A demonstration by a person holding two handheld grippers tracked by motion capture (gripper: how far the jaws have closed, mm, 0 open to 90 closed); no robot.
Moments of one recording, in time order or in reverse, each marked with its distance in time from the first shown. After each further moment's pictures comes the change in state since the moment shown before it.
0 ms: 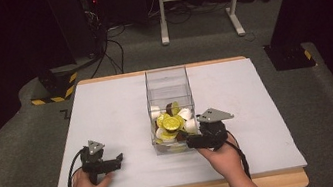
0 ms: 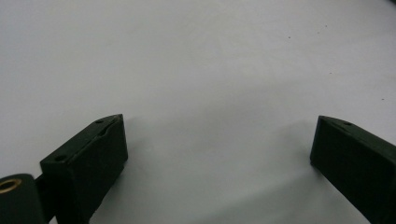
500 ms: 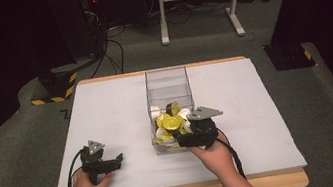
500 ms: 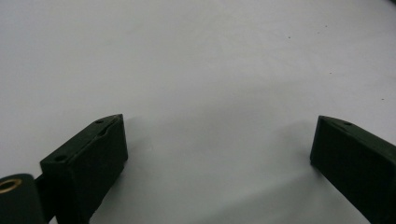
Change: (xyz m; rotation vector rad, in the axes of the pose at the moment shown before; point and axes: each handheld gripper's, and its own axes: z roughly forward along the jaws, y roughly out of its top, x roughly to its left) left arm 0.000 0.000 0.000 -0.001 0.000 -0.001; right arm 0.012 0.011 0.018 0.026 0.049 0.002
